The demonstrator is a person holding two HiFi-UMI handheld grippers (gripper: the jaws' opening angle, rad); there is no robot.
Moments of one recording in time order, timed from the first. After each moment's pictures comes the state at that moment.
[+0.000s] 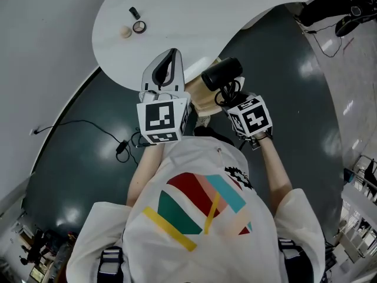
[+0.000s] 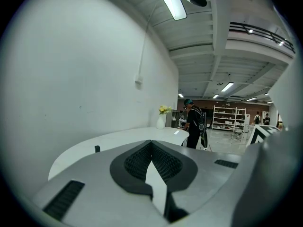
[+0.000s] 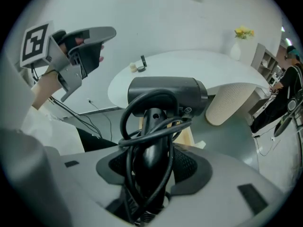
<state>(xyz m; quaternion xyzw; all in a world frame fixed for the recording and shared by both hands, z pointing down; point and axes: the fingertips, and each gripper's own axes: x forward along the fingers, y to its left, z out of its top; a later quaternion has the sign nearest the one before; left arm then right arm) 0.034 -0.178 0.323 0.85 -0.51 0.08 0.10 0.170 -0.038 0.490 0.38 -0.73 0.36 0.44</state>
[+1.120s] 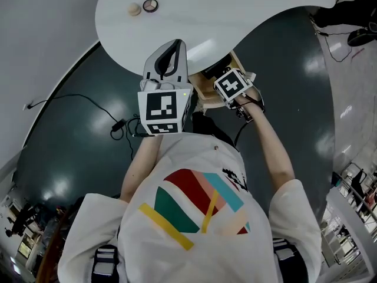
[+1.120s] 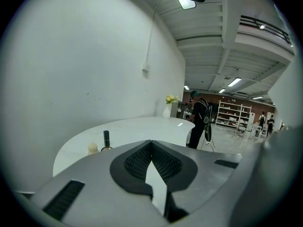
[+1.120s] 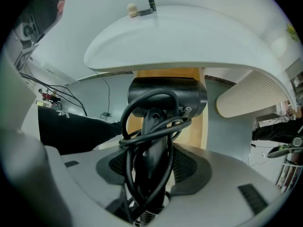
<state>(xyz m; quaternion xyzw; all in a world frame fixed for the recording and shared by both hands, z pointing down) 0.006 -0.192 0.369 0.83 -0.53 0.13 0.14 0.156 -0.063 0.609 0.26 -0.65 0.36 0.62</state>
